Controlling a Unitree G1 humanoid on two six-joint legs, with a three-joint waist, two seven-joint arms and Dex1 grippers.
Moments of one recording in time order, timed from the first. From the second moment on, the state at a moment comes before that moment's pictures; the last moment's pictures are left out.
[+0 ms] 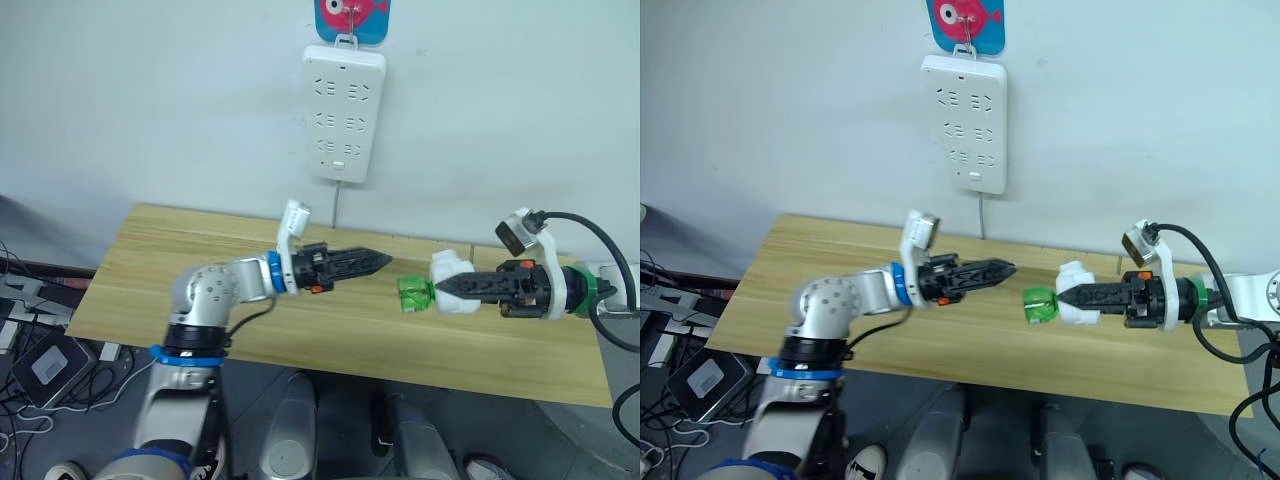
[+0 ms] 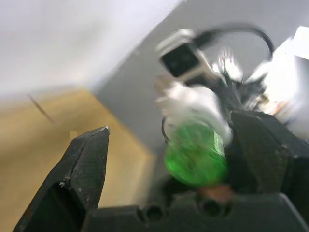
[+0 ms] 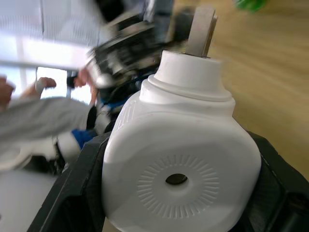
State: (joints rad) left arm -0.56 0.41 -0.08 -0.09 -0.70 0.67 -1.07; right arm -0.50 -1.02 -0.03 0.15 1.83 1.42 0.41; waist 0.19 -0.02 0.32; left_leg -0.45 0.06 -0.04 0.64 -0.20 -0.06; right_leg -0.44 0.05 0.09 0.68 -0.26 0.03
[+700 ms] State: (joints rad) left arm -0.65 0.24 -0.23 0.50 0.41 -1.18 -0.60; right arm -0.52 -0.99 -0.04 0.19 1.93 1.41 0.30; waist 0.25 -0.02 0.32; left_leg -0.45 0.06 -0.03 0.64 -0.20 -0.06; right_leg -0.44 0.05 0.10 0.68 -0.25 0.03
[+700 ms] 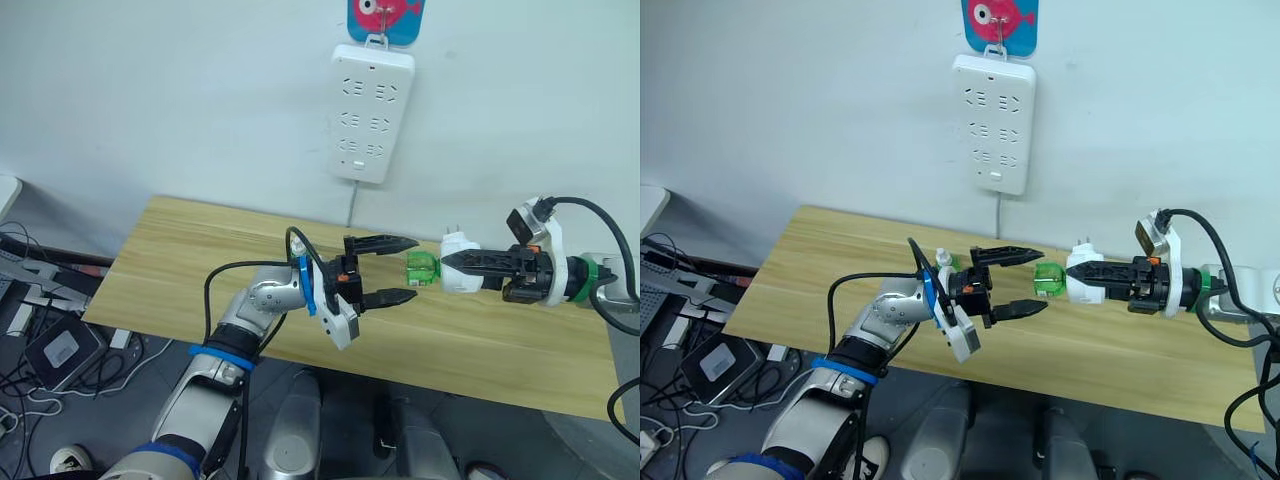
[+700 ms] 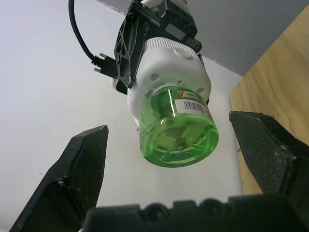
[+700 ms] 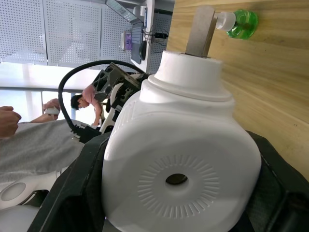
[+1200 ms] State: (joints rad) left arm -0.66 0.30 -0.40 0.50 0.27 -1.11 -0.57; right arm -0.51 -1.01 -0.04 0.15 1.94 1.41 0.31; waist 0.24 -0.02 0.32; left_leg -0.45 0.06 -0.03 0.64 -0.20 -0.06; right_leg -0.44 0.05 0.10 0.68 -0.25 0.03
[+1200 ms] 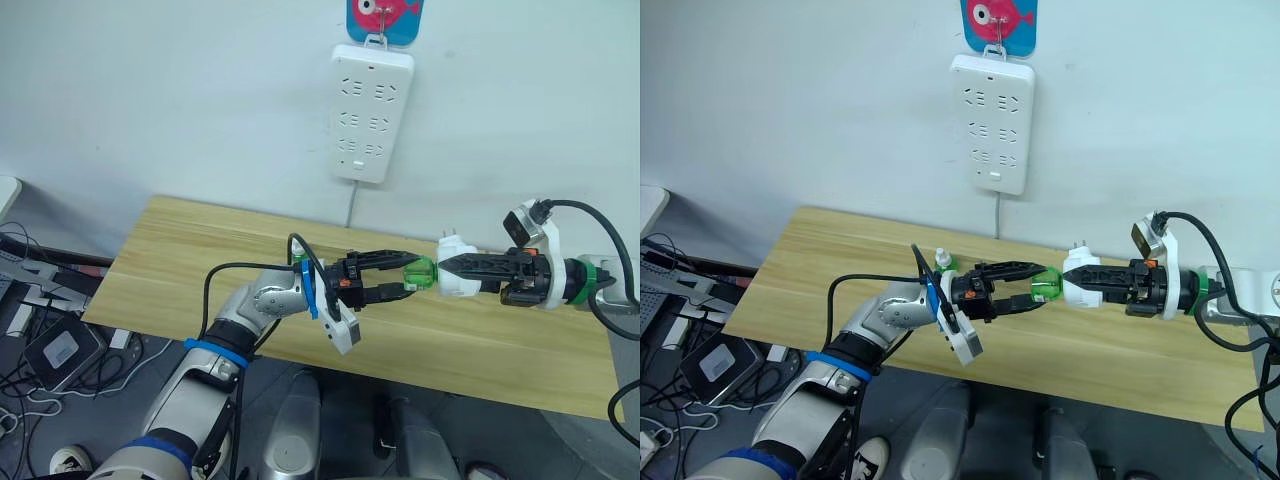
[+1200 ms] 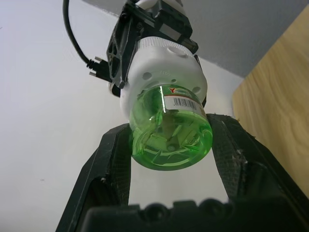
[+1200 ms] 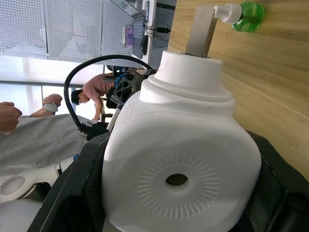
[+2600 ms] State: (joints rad) left arm -0.43 0.47 -0.30 0.02 -0.34 -0.27 -1.08; right arm -0.49 -1.02 -0.03 0.16 1.86 1.38 0.38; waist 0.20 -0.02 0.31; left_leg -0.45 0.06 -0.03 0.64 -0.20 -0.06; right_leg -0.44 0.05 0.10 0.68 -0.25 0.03
